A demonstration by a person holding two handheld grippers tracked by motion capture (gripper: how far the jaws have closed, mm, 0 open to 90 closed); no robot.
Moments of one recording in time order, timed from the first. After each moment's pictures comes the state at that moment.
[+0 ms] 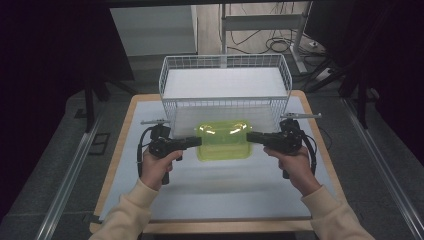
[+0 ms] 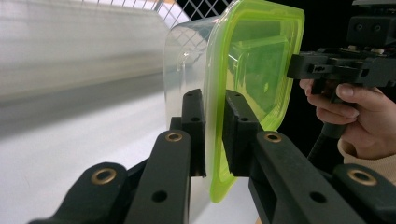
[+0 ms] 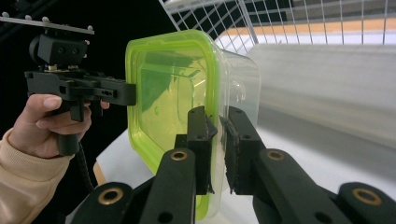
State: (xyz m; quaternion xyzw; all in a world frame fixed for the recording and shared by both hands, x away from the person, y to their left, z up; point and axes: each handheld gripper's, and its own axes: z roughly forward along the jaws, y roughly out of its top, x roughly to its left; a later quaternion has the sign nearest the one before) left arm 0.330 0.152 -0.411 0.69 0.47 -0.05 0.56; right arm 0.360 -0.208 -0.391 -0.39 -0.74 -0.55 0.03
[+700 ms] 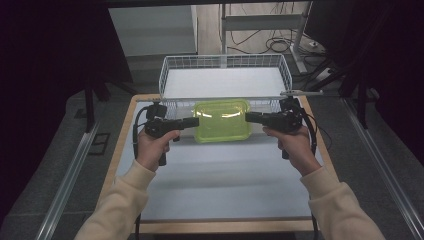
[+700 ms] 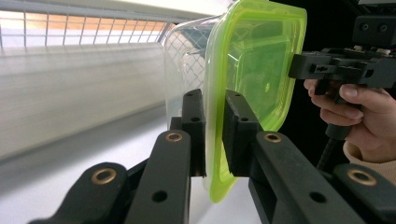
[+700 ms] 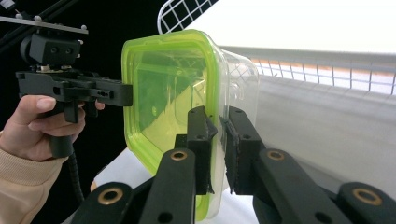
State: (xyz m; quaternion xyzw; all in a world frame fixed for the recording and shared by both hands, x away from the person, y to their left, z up) left arm 0.357 0.158 -0.365 0.69 0.47 -0.03 0.56; right arm 0.389 -0.198 -0.346 -0.39 -0.74 -0.55 0.01
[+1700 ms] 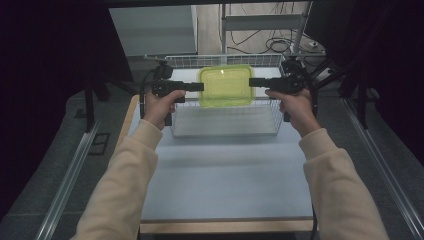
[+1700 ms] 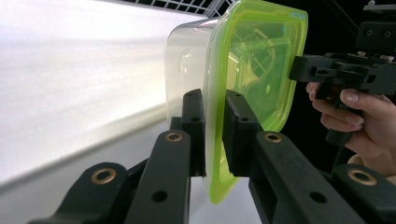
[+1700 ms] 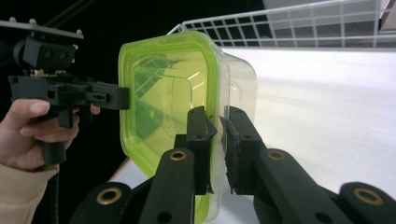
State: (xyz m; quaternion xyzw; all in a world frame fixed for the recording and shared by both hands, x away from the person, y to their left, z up) left arm 0.448 0.155 -0.319 0.69 0.47 -0.05 0.55; right arm 0.466 -0.200 -0.296 -0.41 -0.73 -0.55 -0.01
